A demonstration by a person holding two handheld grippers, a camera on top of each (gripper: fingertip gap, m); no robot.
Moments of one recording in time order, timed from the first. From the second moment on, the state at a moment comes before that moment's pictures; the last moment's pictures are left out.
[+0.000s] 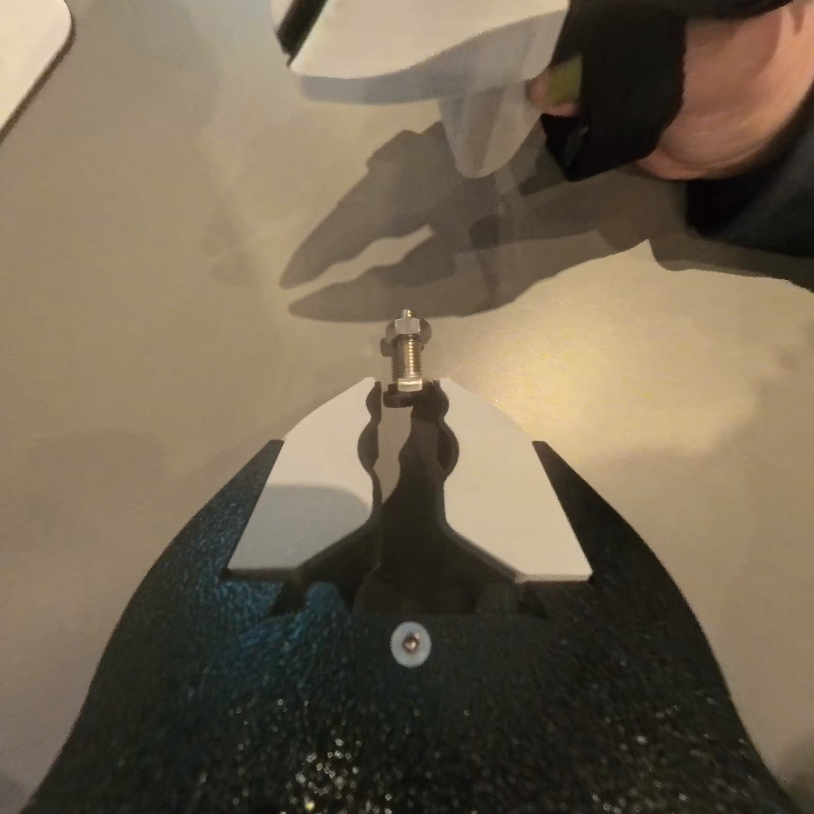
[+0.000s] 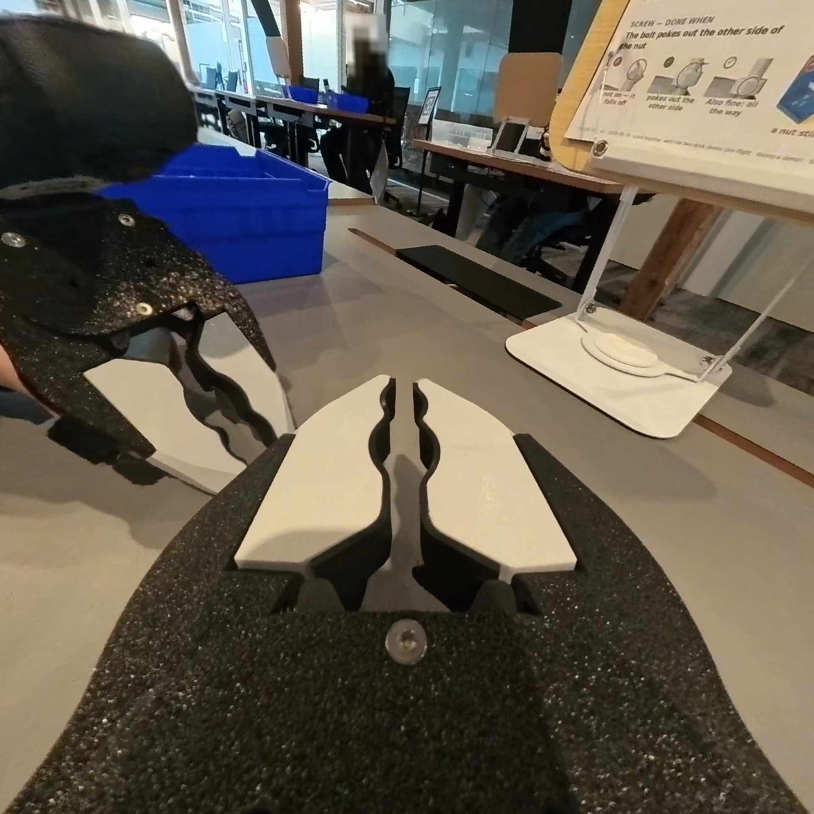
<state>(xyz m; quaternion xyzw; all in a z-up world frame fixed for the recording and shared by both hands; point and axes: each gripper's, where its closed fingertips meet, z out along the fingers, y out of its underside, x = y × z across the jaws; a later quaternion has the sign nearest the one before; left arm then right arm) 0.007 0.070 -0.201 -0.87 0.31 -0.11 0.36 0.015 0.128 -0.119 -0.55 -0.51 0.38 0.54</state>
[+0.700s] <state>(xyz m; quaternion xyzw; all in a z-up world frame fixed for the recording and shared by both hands) 0.018 0.060 -0.182 -0.76 0.43 -0.11 0.47 0.026 0.072 -0.148 -0.54 -0.61 0.50 0.29</state>
